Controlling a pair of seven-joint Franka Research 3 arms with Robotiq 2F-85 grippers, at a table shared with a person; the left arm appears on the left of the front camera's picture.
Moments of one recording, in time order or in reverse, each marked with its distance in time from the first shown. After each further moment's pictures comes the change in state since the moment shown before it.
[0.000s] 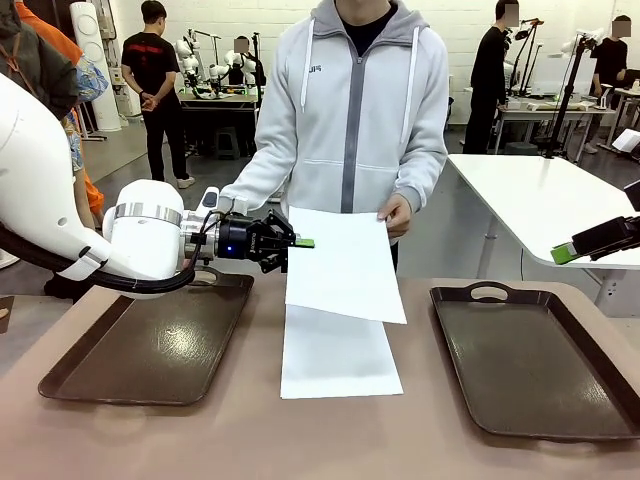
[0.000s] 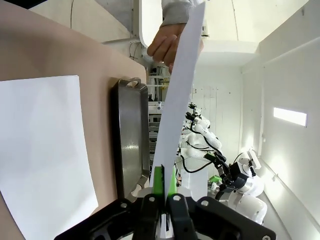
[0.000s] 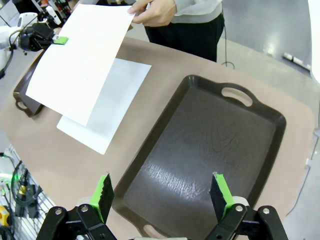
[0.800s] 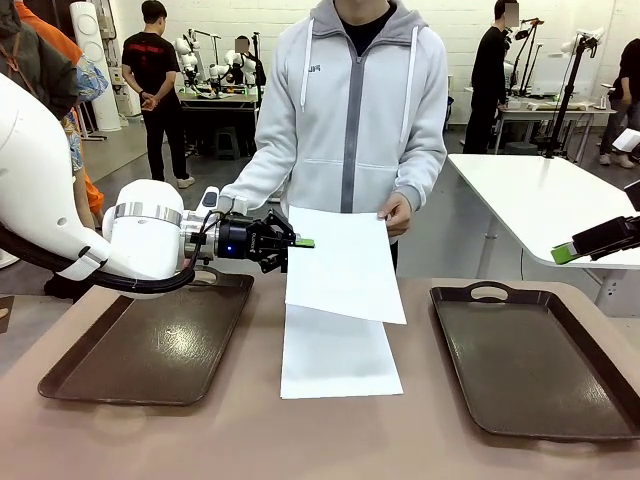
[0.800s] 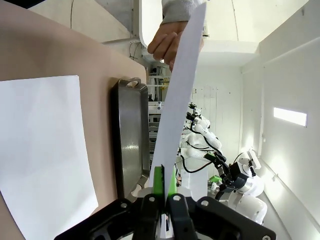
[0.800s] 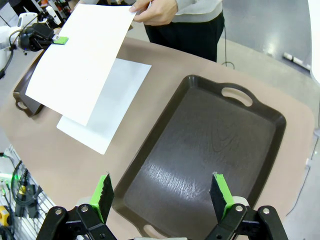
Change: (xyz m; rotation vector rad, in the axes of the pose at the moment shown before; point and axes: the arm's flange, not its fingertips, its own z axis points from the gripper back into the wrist) left arm 0.000 0.000 0.000 0.000 0.000 0.000; right arm 0.000 0.000 0.000 0.000 0.000 0.000
